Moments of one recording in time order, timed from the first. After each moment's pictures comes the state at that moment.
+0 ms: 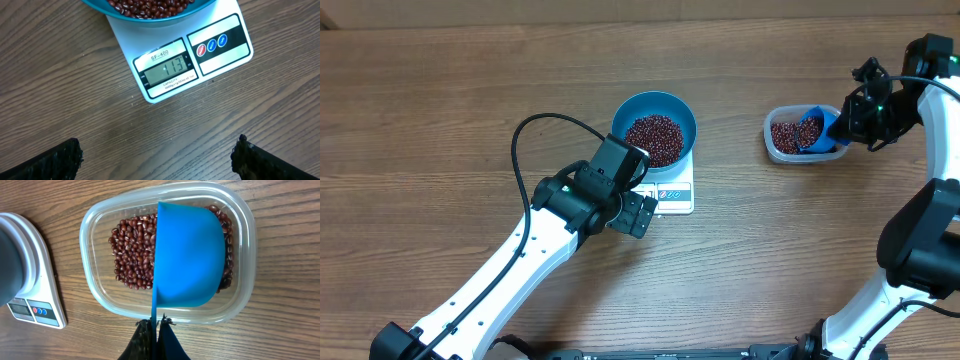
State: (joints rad) left arm -0.59 1.42 1.10 -0.84 -0.06 -0.15; right arm -0.33 2.01 1.78 -1.26 -0.38 -0.22
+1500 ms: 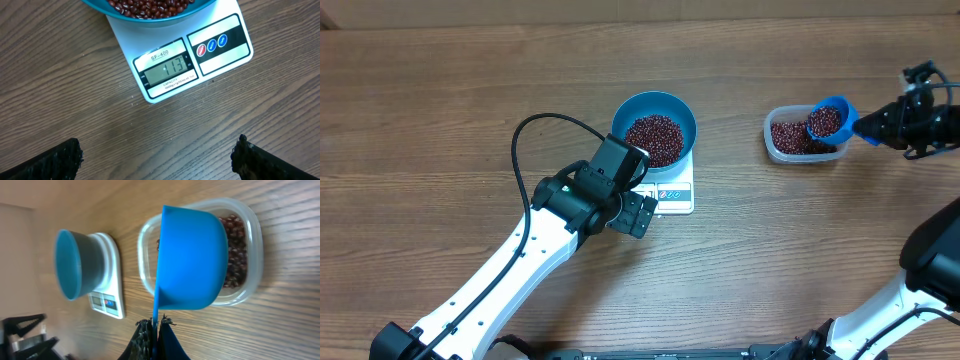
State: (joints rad) left arm -0.59 1.42 1.10 -0.84 -0.06 -0.15; right arm -0.55 2.01 1.82 -1.41 -0.78 -0.40
